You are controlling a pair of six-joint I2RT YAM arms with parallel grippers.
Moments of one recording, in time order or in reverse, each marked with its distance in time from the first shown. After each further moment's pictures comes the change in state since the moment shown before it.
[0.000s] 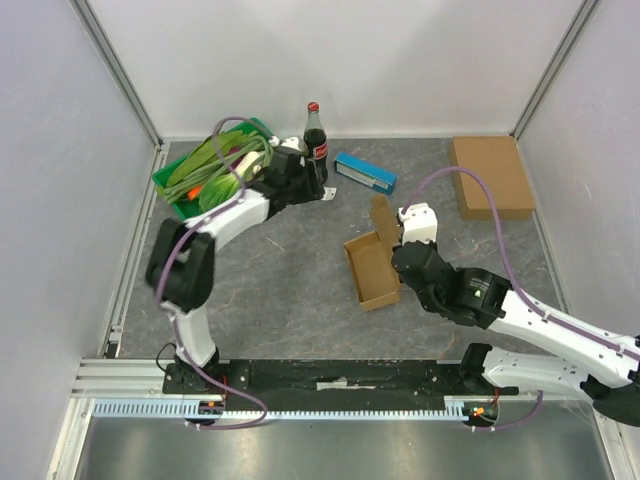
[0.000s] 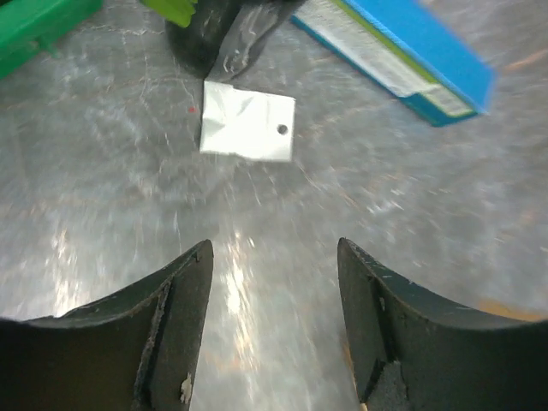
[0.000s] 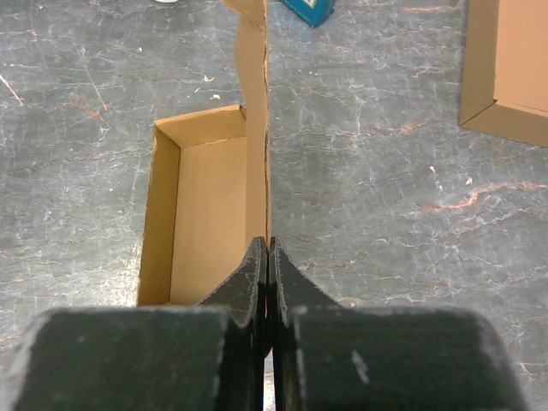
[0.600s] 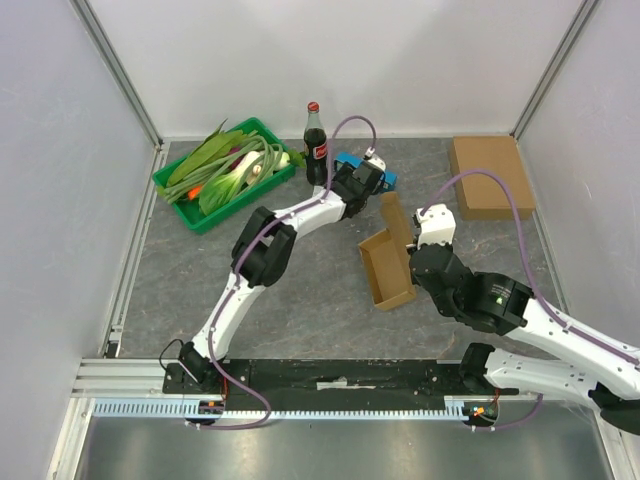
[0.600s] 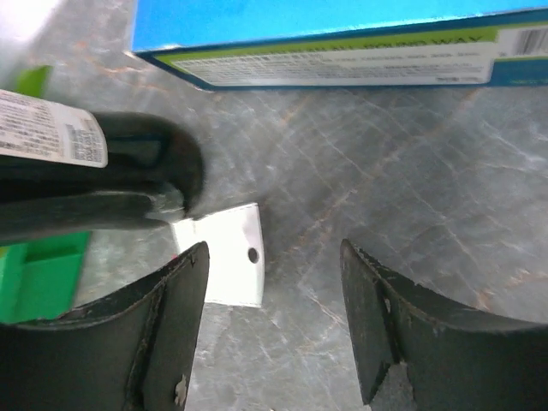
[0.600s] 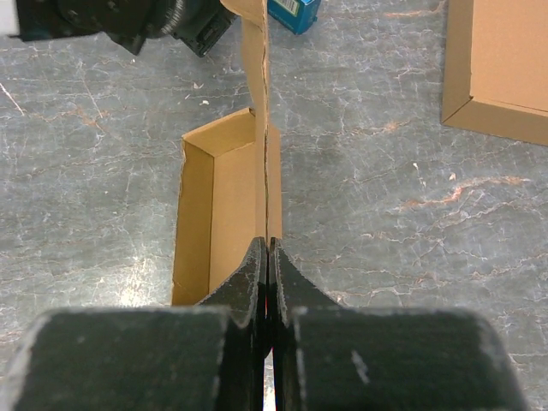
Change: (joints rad) left arm -0.241 0.723 0.718 -0.180 -0.515 0.652; right arm -0.010 -0.107 -0.004 -0.058 0.008 -0.002
